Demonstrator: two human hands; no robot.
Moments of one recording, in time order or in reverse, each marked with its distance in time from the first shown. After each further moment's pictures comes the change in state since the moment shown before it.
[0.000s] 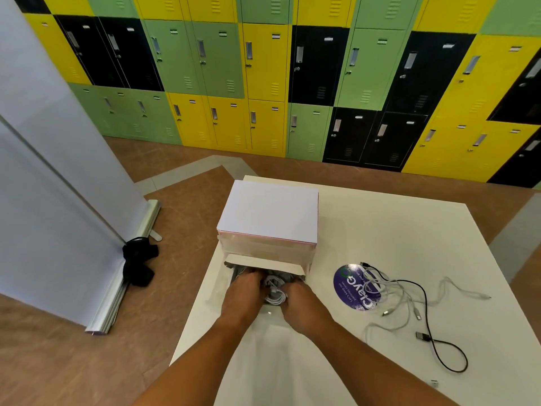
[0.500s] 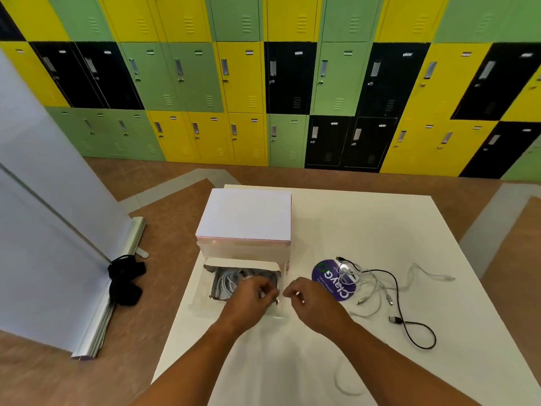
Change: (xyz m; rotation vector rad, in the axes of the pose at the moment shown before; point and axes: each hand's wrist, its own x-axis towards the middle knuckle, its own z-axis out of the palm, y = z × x) left_hand -0.025 0.043 0.004 -0.172 -0.220 0.075; right_hand -0.049 0.047 -0.048 0.182 0.093 -0.122
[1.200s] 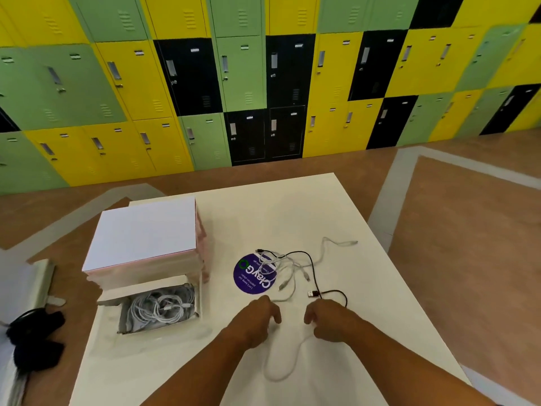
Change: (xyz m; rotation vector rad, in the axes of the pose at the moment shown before) left_hand 0.023 0.081 0.150 0.531 -0.570 0.307; right_hand -0.110 0.137 -0.089 -0.210 -0.282 0.540
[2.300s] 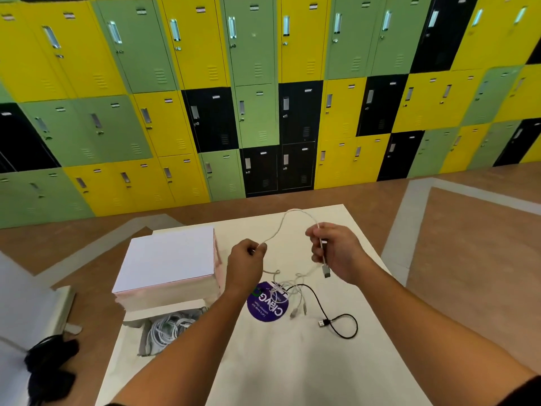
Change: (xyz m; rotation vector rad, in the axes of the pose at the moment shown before) left_hand -0.009 0.036 -0.148 -0.753 0.884 -0.159; right_hand -0.039 -0.075 -0.160 1.460 0.316 -0.432
